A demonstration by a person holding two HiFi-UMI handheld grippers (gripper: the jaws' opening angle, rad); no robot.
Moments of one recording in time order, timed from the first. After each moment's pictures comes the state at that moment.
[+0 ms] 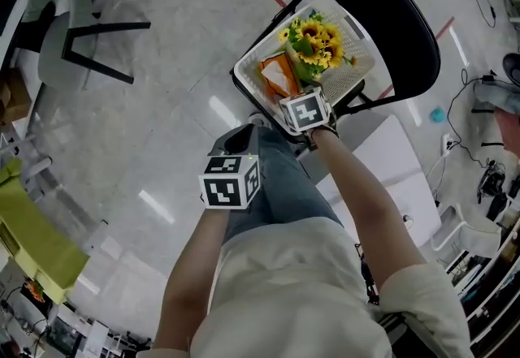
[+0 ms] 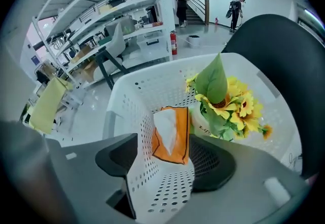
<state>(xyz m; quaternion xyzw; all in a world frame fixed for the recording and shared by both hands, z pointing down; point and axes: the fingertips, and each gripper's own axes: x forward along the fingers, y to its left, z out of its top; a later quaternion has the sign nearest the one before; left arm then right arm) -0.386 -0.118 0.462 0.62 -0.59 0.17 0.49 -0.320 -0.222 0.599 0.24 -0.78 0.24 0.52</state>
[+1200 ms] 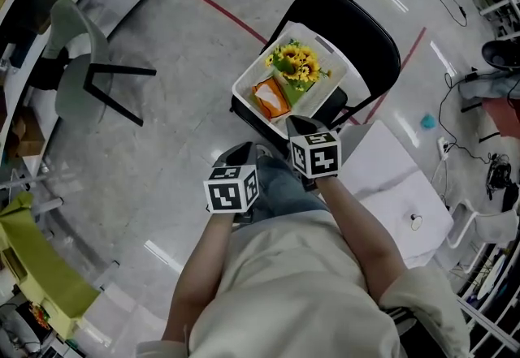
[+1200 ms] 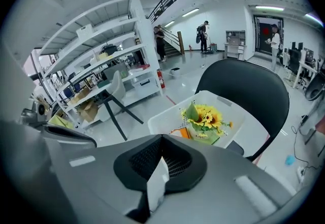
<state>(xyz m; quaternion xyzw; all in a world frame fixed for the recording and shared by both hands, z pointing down) -0.369 -0.070 0.405 0.66 -0.59 0.16 0.44 -0.288 -0.155 0.424 0.36 -0.83 0.27 0.34</state>
